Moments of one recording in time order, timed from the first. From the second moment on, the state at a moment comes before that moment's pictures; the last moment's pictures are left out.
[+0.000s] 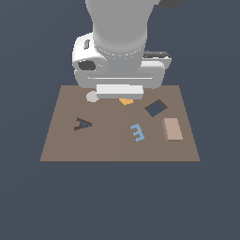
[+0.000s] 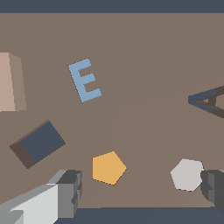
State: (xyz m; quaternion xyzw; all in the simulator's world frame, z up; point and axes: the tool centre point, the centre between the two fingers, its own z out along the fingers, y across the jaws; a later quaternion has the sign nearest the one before) arm -0.027 -0.001 0.128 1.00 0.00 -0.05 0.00
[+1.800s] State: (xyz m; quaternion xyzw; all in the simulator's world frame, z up) arm 0.049 0.172 0.050 1.00 0.02 0.00 0.00
